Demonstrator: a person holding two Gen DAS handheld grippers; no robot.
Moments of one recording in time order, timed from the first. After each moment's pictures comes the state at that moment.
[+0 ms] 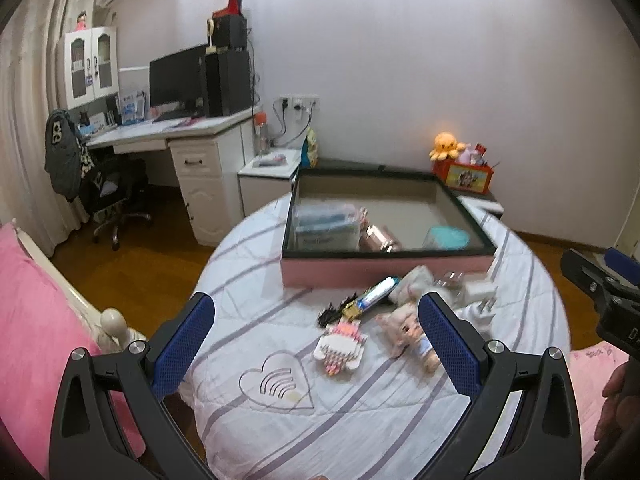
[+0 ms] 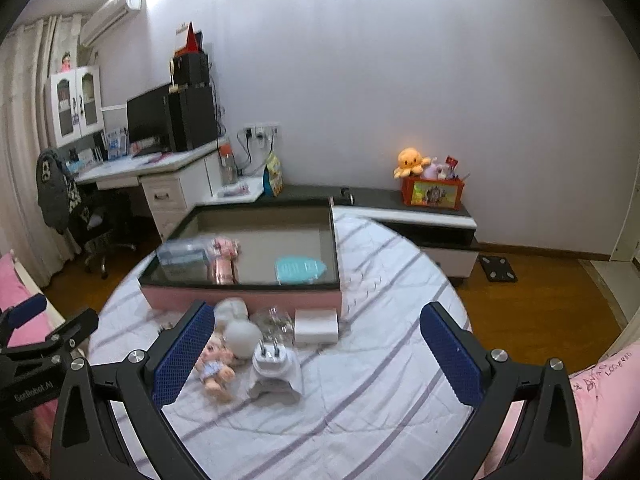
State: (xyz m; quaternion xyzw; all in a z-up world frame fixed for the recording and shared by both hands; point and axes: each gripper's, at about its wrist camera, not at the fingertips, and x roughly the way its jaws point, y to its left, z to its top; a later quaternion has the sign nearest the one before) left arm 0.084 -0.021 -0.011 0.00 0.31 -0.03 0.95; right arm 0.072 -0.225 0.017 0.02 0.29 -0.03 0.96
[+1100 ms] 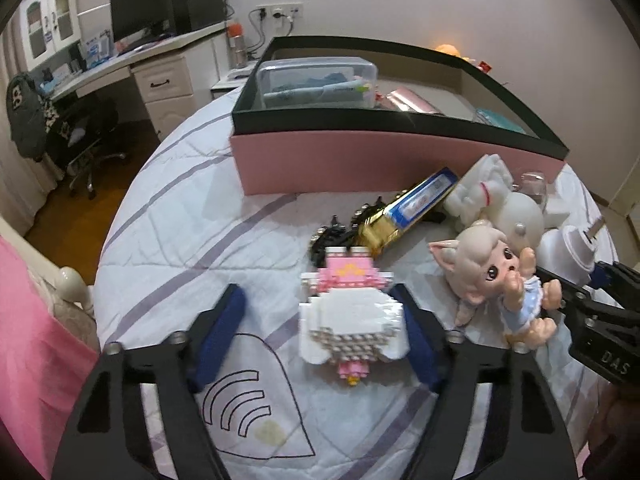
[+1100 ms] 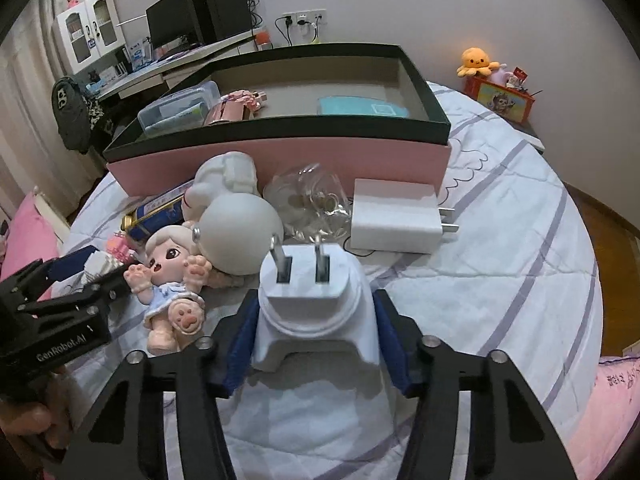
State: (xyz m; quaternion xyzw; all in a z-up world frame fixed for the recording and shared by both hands) left arm 0.168 -0.029 -0.120 0.02 0.44 -0.07 0.89; right arm 0.148 -0.207 -0.109 0.03 0.45 0.06 0.89
